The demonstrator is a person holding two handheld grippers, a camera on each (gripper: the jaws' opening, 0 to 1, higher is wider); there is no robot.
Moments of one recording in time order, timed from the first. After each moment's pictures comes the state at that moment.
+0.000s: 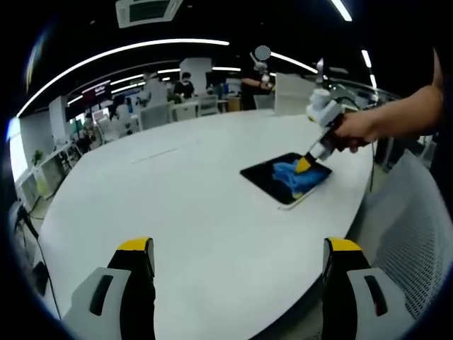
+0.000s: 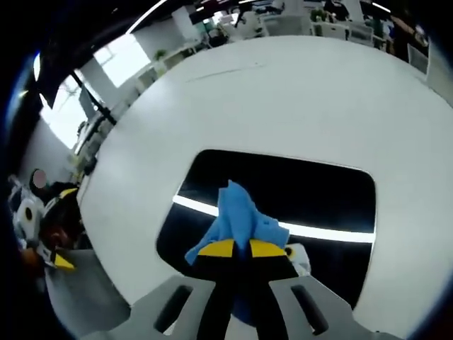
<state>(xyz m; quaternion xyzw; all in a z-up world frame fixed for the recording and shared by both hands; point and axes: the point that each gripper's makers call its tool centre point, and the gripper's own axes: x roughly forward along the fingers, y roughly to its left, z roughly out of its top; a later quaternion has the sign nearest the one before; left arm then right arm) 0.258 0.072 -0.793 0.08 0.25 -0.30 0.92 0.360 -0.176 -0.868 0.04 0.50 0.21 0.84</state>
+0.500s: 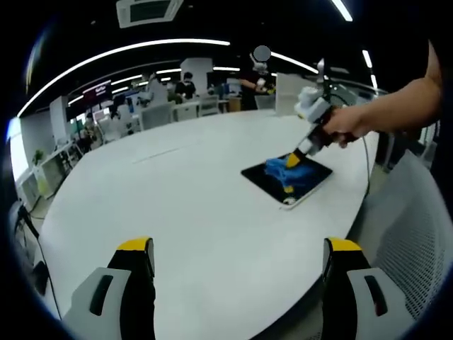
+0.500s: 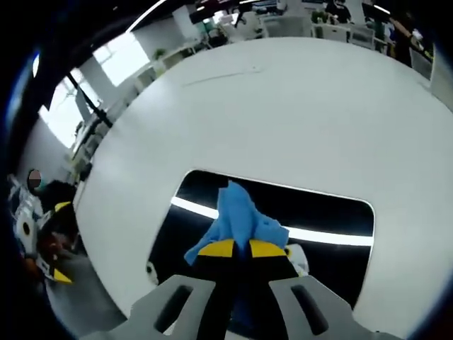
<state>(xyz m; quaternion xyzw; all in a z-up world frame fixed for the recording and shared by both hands) 0.258 0.072 -0.792 0.08 0.25 -0.29 0.92 0.391 -0.178 -0.867 0.03 0.50 0.21 0.84</state>
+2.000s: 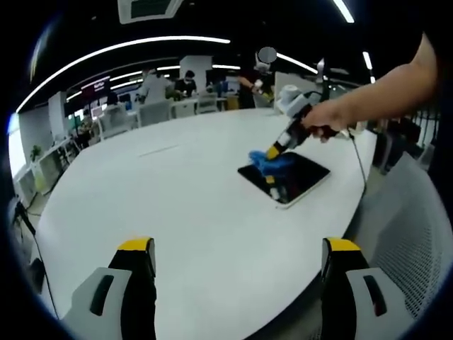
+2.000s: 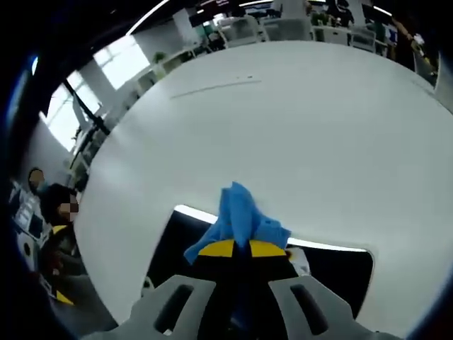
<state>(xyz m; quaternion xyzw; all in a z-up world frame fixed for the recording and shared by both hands) 0.256 0.069 -0.794 0.07 0.26 -0.30 0.92 0.436 -0.175 -0.867 0.04 0.49 0.21 0.84</state>
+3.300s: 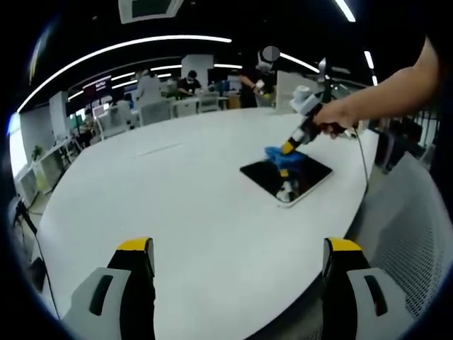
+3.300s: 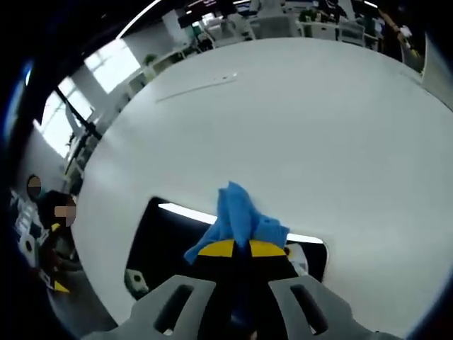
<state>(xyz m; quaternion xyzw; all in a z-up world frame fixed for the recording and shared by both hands) 0.258 0.072 -0.797 0.07 0.26 -0.29 0.92 0.433 -0.226 -0.868 0.04 0.50 0.19 0.85</state>
